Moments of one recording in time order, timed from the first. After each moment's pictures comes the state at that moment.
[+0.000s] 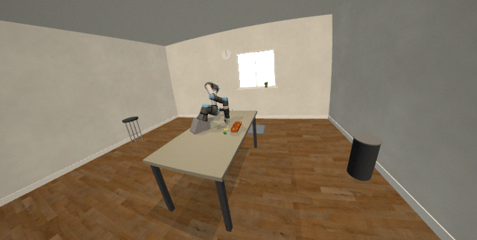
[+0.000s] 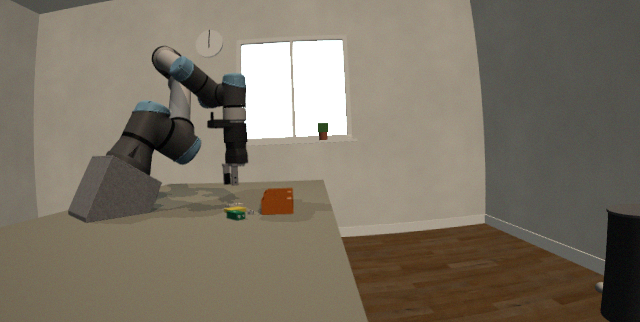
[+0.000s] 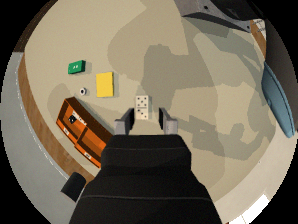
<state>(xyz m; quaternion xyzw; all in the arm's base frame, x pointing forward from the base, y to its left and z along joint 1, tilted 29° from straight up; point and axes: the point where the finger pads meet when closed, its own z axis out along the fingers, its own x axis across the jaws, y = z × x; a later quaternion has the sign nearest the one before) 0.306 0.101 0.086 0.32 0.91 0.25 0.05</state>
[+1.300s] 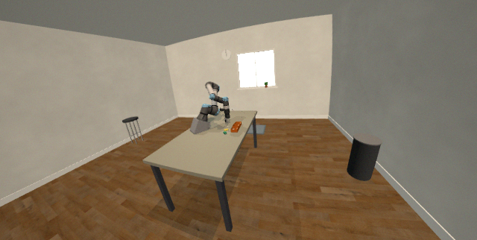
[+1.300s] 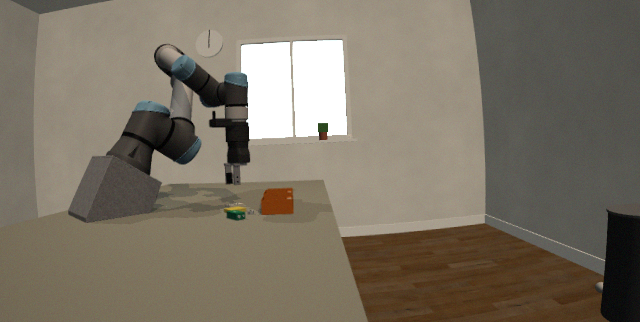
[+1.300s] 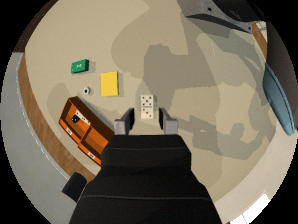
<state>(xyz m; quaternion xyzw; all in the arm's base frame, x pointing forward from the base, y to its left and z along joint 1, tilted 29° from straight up) 0.315 0.095 0.087 0.33 0.91 0.25 0.05</state>
